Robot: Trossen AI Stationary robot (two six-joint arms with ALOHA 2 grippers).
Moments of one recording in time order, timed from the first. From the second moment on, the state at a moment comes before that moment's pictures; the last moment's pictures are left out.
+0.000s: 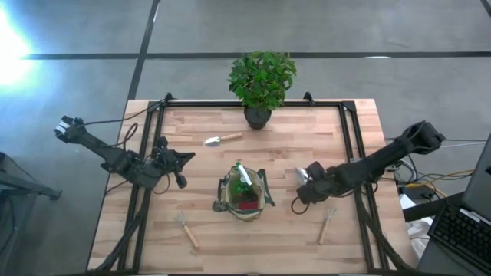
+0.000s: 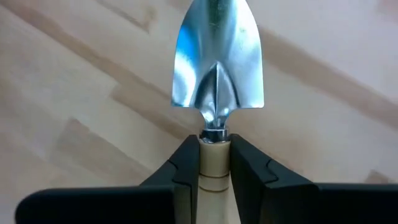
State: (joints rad) left arm -0.51 0.65 0.50 -0.38 -1.00 -0.37; right arm 0.40 1.30 0.66 -0.71 0.32 1.43
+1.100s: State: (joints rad) left arm -0.51 0.65 0.50 -0.39 -1.00 -0.37; right arm 0.48 1.25 0.90 -0.69 0.62 1.01
